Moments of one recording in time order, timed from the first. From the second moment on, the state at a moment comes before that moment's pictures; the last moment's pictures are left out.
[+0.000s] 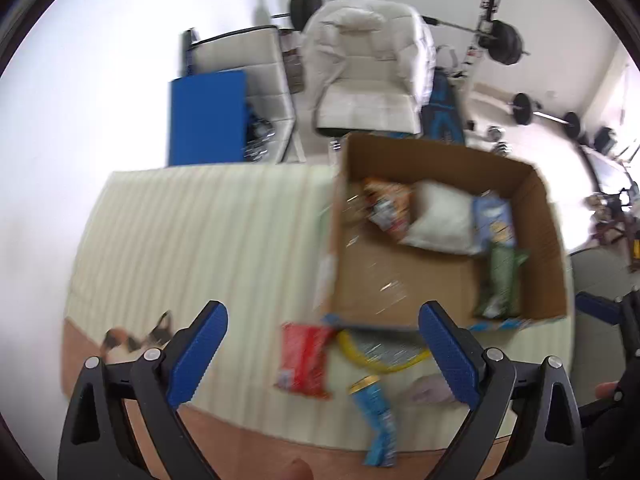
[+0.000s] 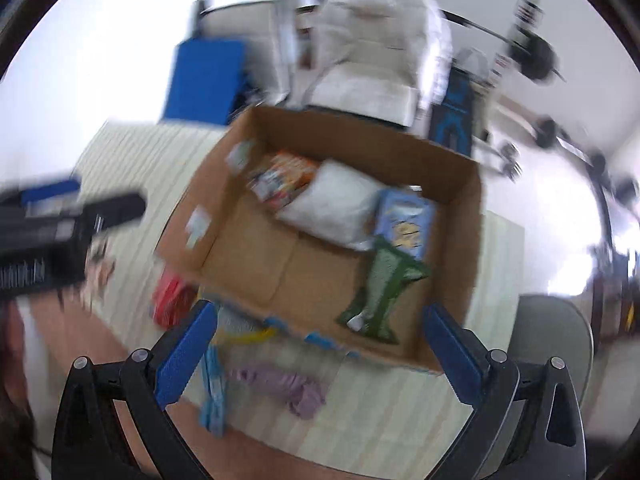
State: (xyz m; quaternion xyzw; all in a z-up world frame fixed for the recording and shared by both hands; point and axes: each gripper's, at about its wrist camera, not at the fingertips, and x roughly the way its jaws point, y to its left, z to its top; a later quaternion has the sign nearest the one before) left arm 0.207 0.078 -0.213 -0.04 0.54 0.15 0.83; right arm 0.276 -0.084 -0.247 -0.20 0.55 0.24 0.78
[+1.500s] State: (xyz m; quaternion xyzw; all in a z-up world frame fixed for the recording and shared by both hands) left arm 0.121 0.104 -0.459 -0.17 0.74 0.11 0.64; right arm 0.192 -0.131 -0.450 -0.10 0.78 0.17 0.60
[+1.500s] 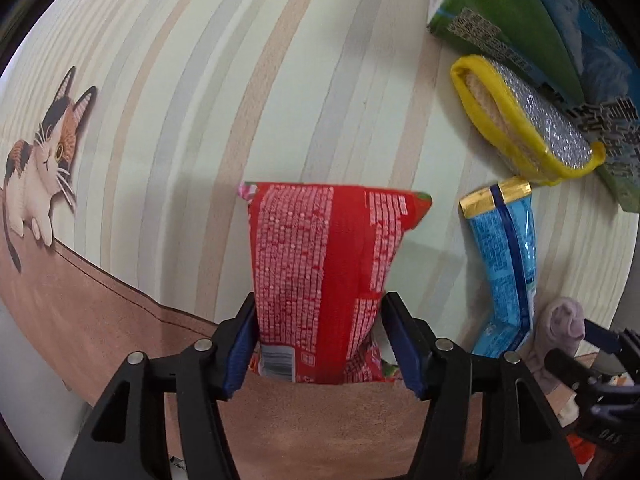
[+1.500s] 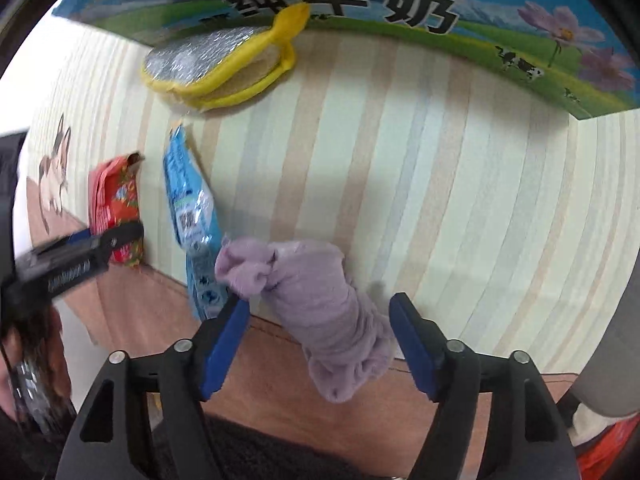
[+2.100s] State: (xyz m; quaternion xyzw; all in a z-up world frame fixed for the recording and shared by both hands) left arm 0.113 0.111 -0.354 -0.20 0.68 0.08 0.70; right arm 0.154 -0.125 -0.426 -0.04 0.76 0.17 0.62
